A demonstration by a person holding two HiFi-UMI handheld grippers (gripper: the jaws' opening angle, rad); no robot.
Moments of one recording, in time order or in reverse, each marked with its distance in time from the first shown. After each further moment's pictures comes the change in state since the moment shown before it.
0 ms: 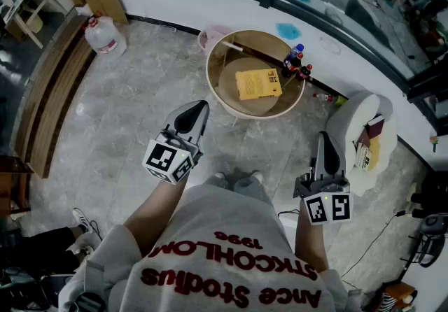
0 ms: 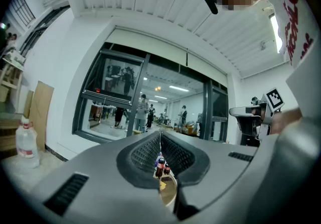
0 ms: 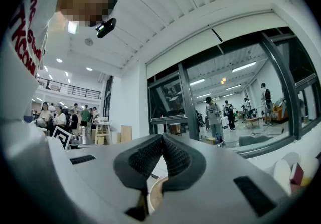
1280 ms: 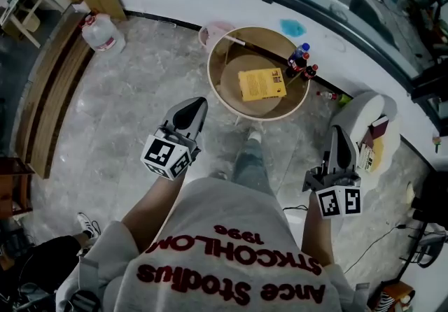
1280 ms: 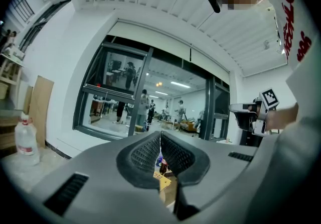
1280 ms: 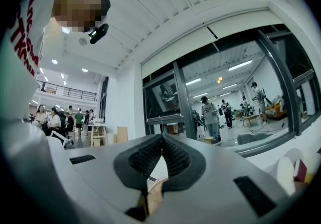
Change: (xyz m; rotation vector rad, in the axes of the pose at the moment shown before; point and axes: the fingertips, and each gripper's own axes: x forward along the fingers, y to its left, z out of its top) left arm 0.034 0.054 -0.023 -0.021 0.051 0.003; right arm 0.057 -0.037 -0.013 0.036 -0.008 -0.032
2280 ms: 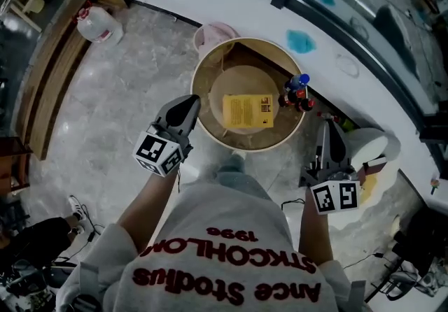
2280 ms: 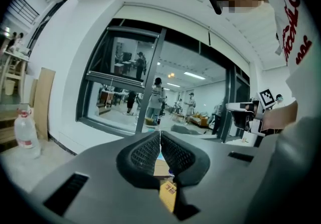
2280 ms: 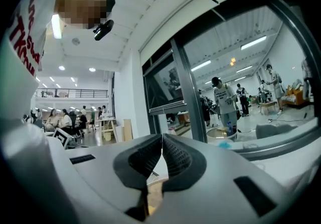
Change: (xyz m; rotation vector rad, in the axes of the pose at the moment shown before) left arm 0.237 0.071 -0.019 -0.052 0.094 0.132; right arm 0.245 -0.170 -0.033 0.037 0.131 0.181
